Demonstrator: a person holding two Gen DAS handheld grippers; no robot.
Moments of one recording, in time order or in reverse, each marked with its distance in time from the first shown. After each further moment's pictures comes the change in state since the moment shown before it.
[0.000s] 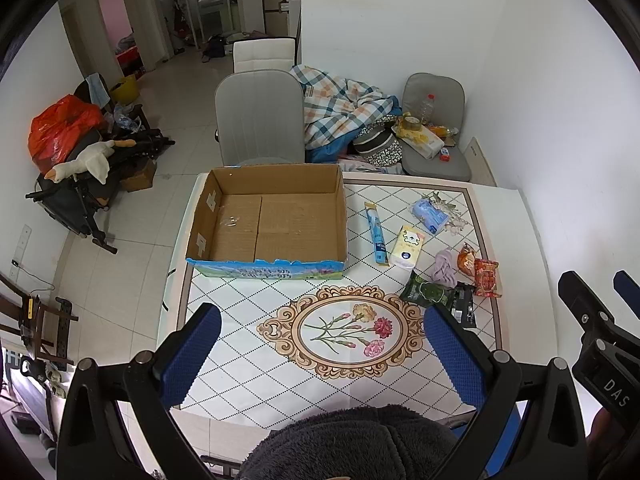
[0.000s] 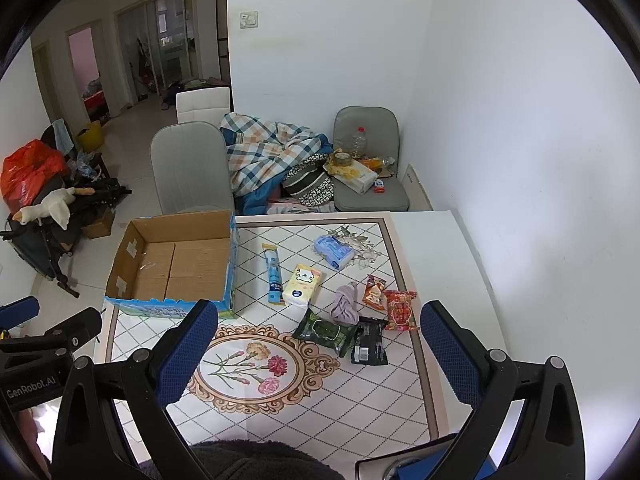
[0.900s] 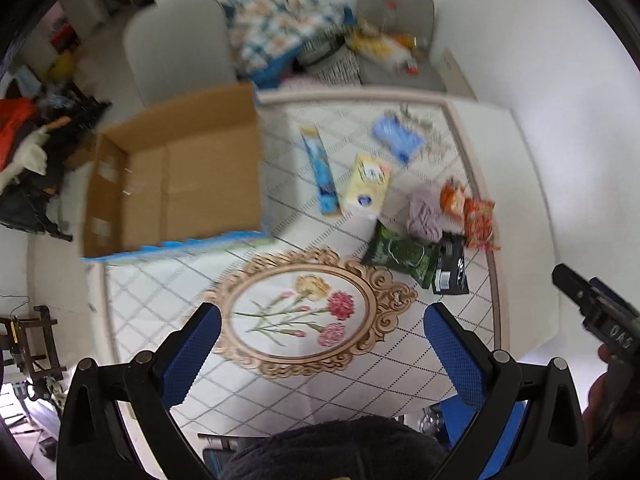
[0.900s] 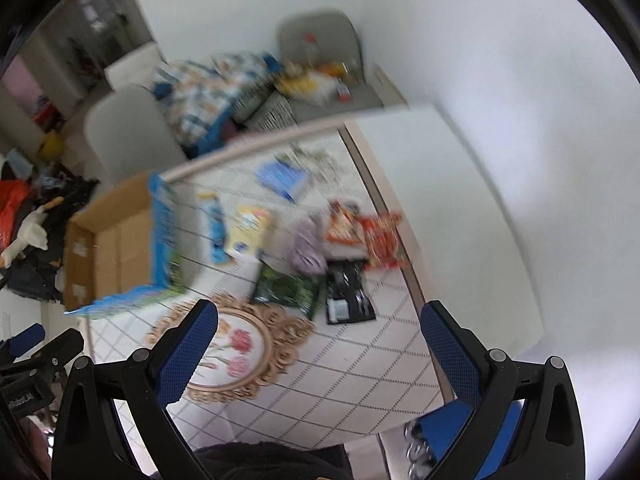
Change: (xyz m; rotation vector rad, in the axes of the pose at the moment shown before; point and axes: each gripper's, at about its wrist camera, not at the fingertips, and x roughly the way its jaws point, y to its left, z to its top) left arm 0.194 -0.096 0.023 0.122 0.330 -0.099; right arm 0.199 -0.119 -0.034 0.256 0.373 -0.008
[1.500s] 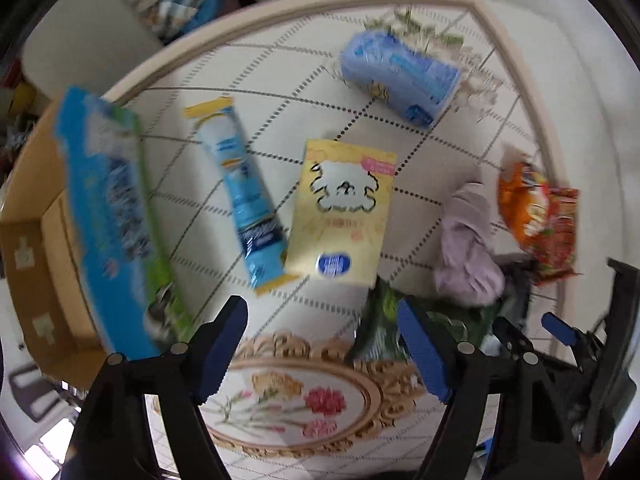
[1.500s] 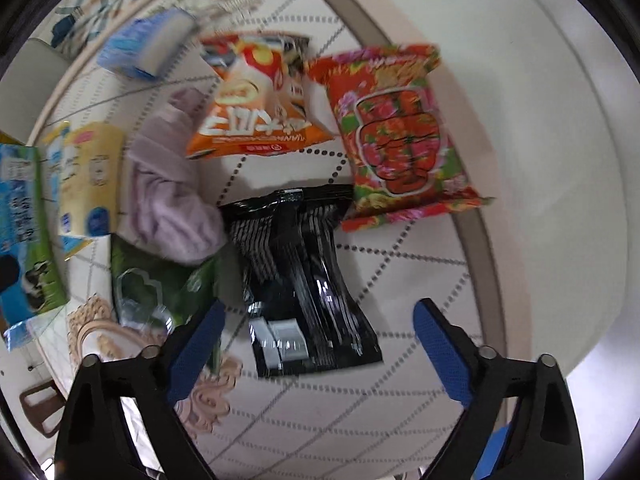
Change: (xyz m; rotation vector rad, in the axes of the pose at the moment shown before) left arm 0.225 -0.076 0.120 0.175 0.282 0.112; right arm 0.299 -0.057 0.004 0.111 0.417 0.009
